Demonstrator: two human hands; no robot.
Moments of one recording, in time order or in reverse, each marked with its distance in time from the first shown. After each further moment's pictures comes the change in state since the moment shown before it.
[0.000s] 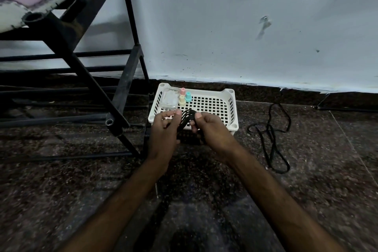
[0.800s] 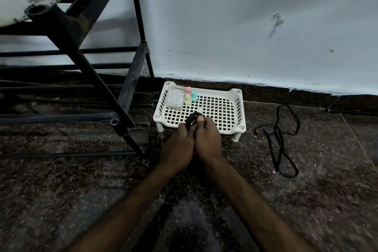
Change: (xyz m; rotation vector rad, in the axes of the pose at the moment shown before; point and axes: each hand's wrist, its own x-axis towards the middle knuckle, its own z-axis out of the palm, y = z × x) left_hand 0.005 -0.021 0.007 0.558 -0.182 0.053; right_hand 0.017 0.031 0.042 -0.168 0.450 -0.044
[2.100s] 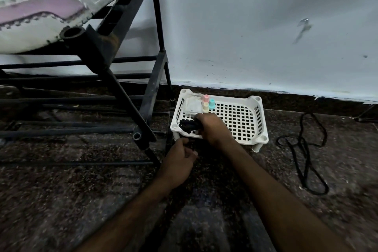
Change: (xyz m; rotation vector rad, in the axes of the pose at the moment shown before) left_hand 0.016 -0.052 -0.030 -0.022 -0.024 -0.041; right_hand 0.091 0.018 0.039 -0.809 -0.425 -0.591
